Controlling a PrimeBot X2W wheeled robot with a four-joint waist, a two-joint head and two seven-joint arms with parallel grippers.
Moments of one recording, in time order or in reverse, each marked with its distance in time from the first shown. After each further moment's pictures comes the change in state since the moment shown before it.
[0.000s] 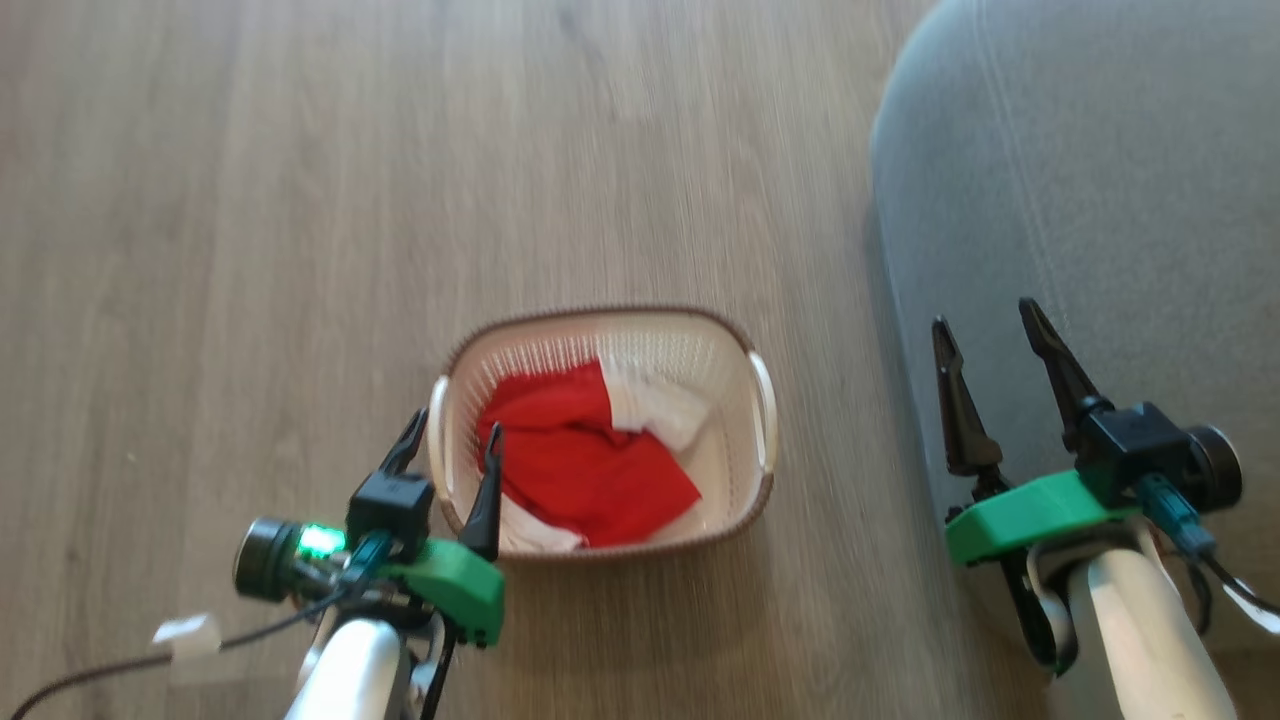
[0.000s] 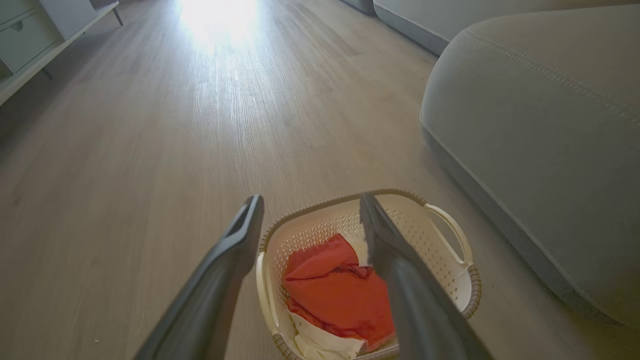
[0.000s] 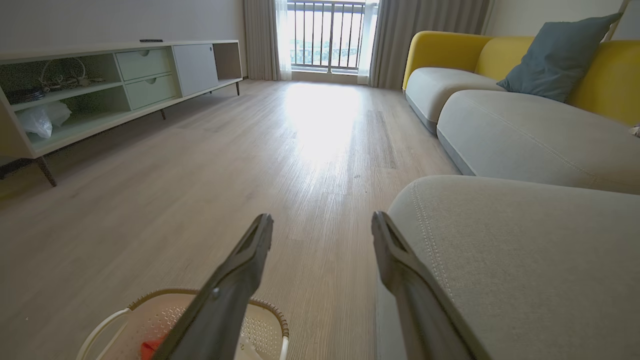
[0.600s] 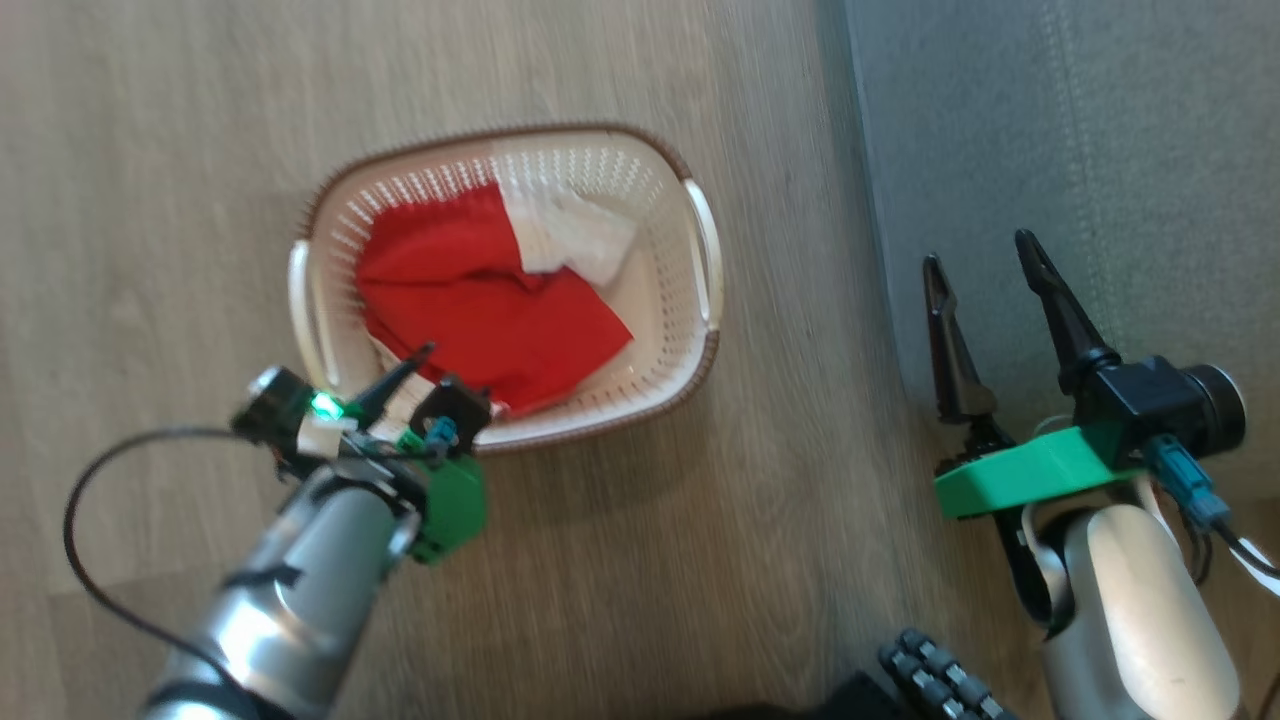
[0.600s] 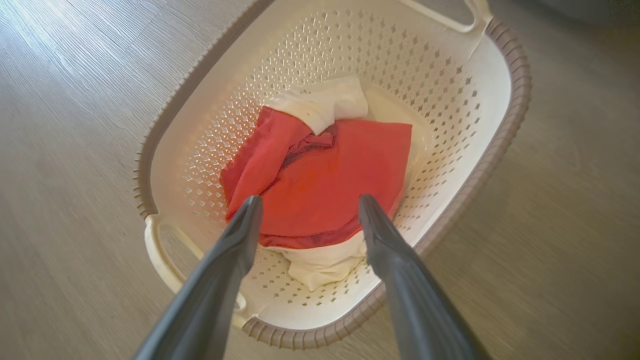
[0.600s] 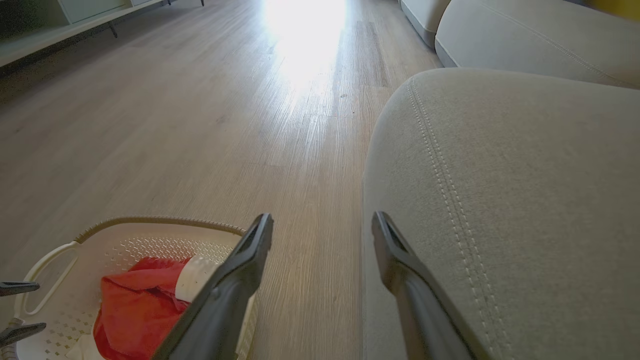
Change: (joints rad) left arm -0.410 0.064 -0.207 0.518 0.217 -0.051 0.000; right arm -0.066 0.000 0.022 -0.053 0.009 0.000 0.000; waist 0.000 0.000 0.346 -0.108
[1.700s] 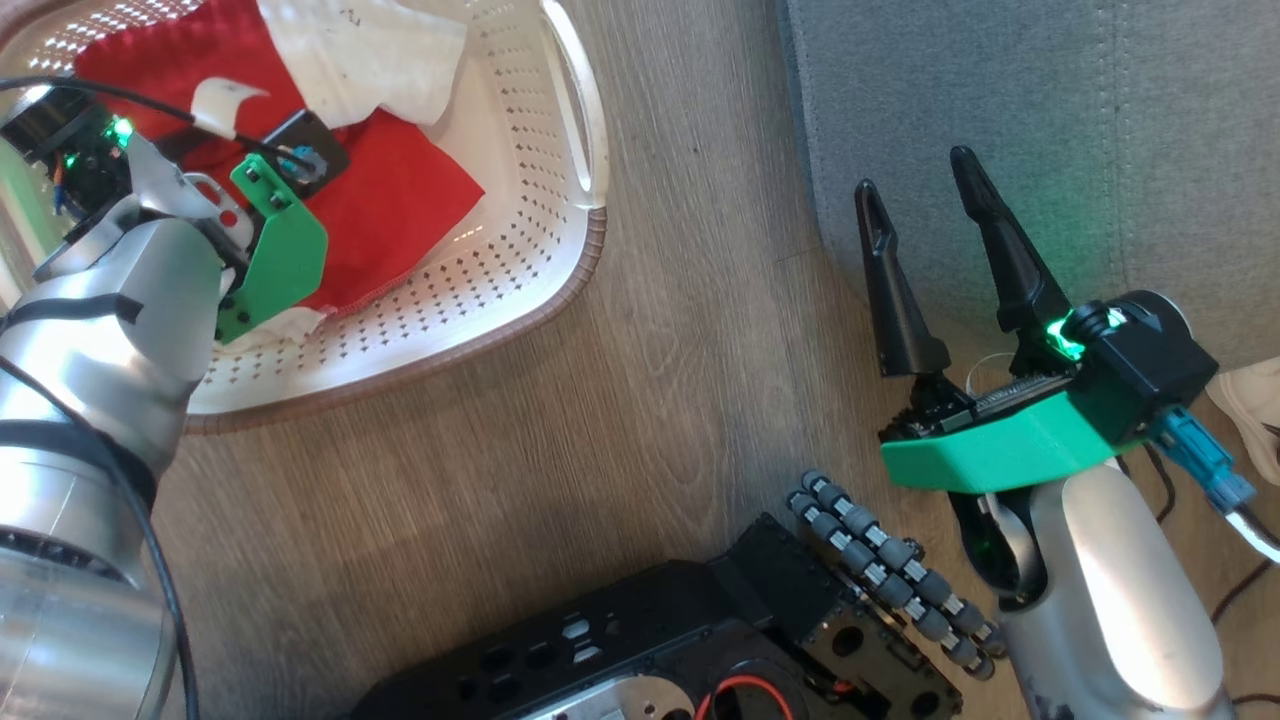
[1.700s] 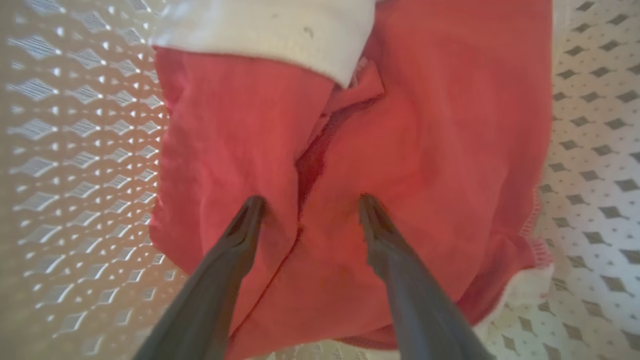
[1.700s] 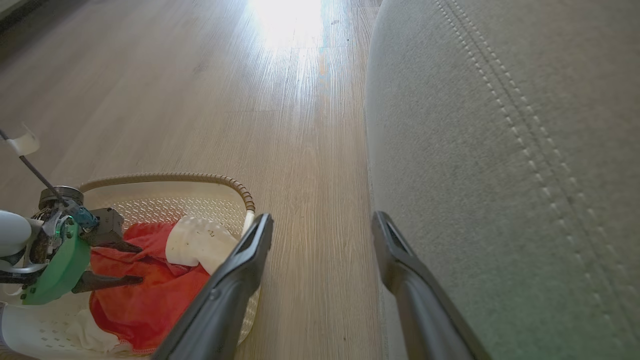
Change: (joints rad) left arm -0.589 0.119 -0.202 0.431 0.142 -0.157 0.215; right arm -0.074 0.000 0.151 -0.135 0.168 0.000 -0.003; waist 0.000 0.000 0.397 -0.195
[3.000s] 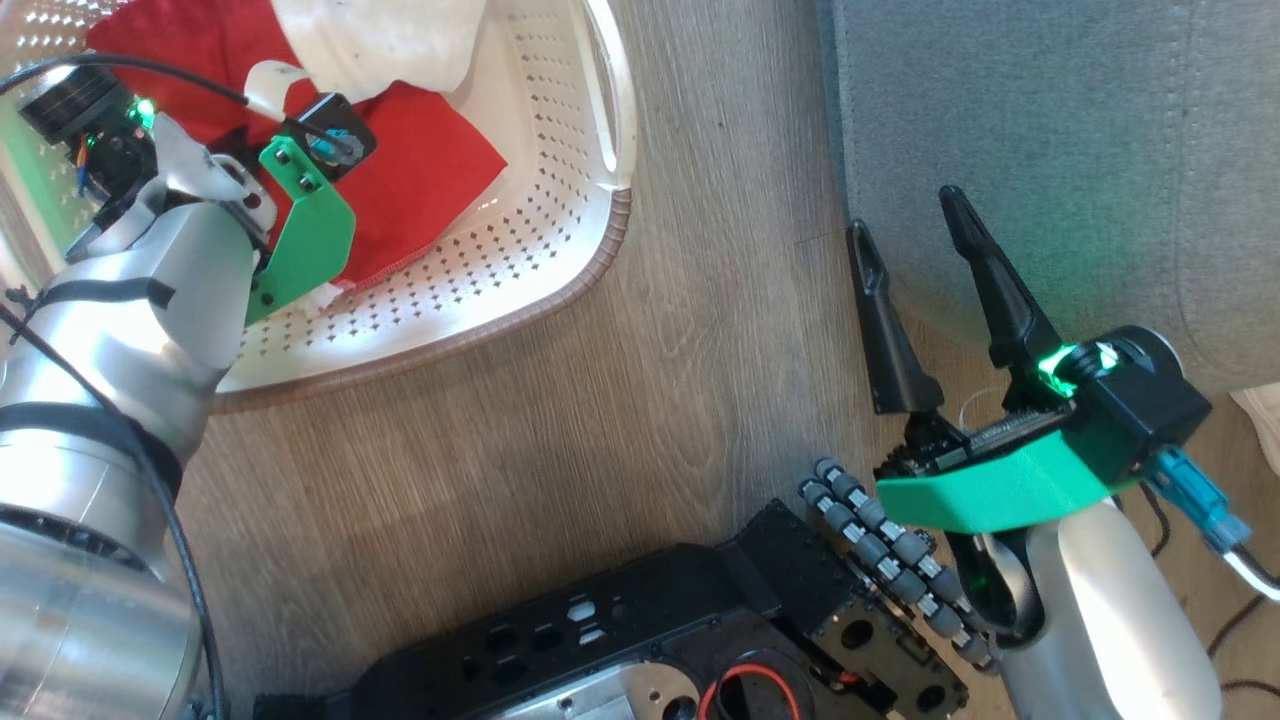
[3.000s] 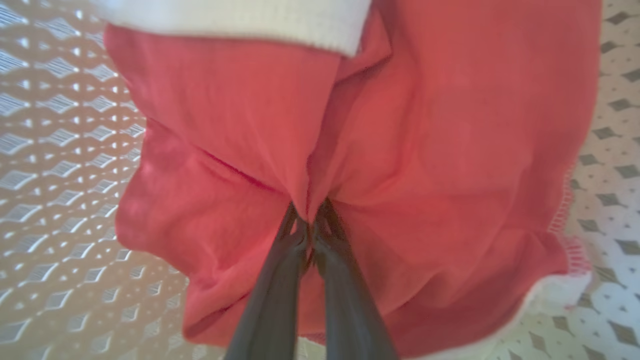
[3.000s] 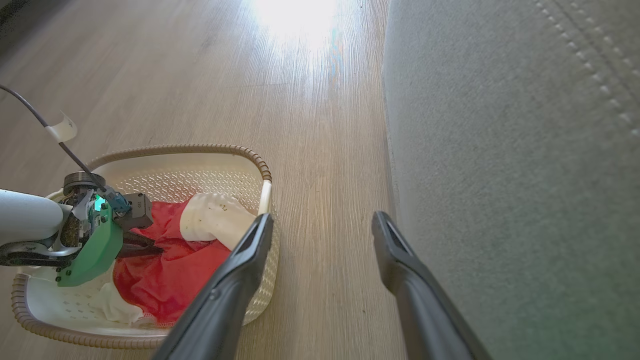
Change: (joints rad) left arm -0.028 -0.038 -0.072 0.004 -0.048 0.063 0.081; right arm 0.069 0.000 0.015 -0.049 0.000 0.000 0.000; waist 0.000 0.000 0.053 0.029
